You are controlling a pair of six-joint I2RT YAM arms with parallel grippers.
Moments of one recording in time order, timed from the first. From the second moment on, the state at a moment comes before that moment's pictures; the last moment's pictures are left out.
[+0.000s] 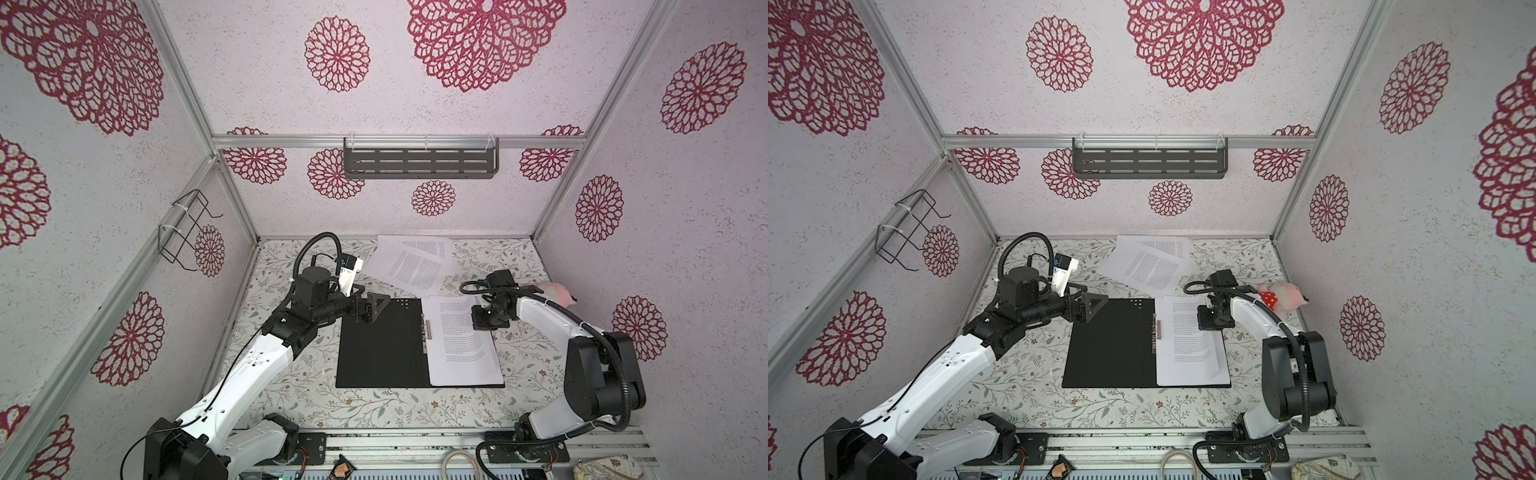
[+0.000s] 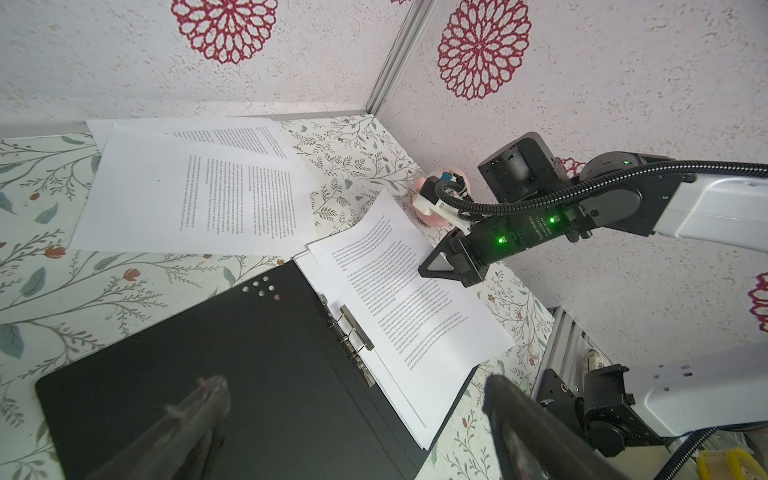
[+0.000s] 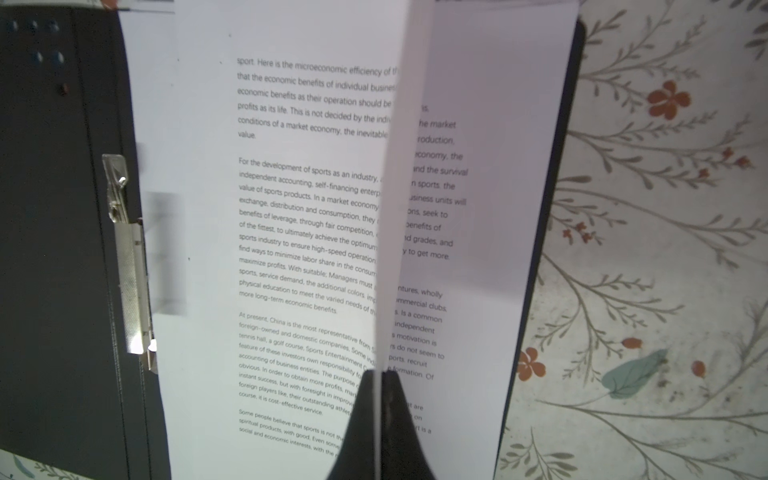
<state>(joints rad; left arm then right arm) -0.45 1.14 0.94 -0.23 0.44 -0.27 0.21 1.55 1.02 -0.73 -0.14 0.11</state>
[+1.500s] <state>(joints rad) -0.45 1.15 0.94 -0.23 0.46 -0.27 0.24 1.55 0.97 -0.69 -0.15 0.12</state>
